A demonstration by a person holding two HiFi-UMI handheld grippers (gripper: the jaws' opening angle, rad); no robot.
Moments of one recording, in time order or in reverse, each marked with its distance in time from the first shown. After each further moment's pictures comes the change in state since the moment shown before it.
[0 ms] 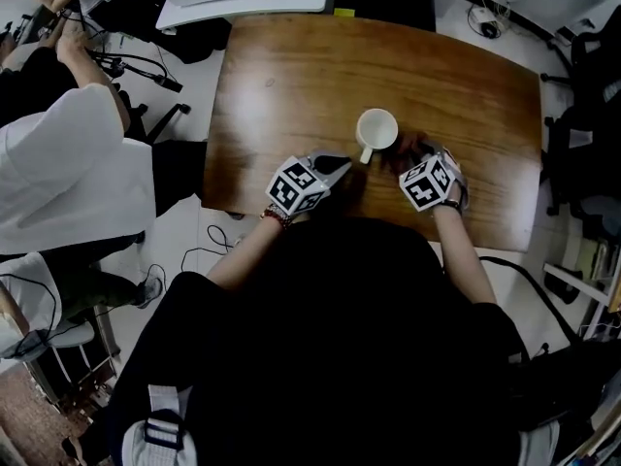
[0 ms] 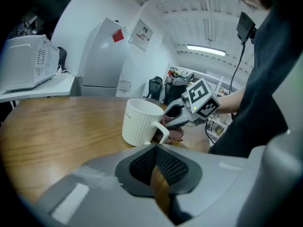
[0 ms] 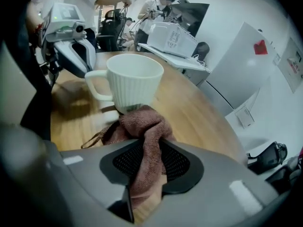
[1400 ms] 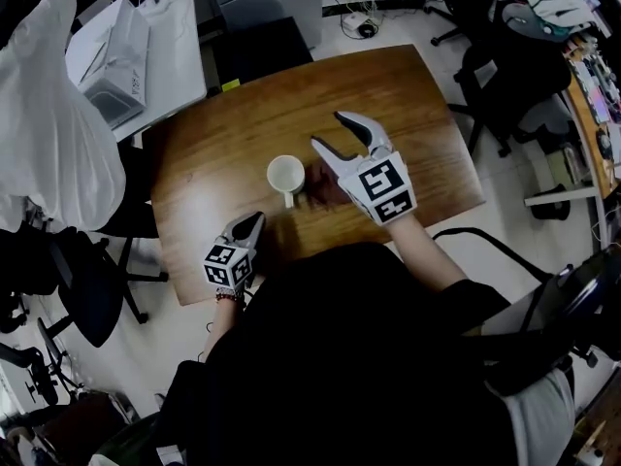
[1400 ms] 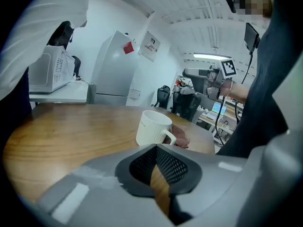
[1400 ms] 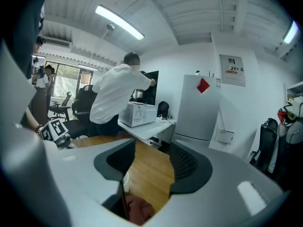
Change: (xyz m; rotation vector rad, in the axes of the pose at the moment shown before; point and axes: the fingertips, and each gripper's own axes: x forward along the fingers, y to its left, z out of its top) left arm -0.048 0.032 0.000 -0.046 -0.100 0.100; right arm -0.203 -0.087 0.130 0.376 -0.762 -0.197
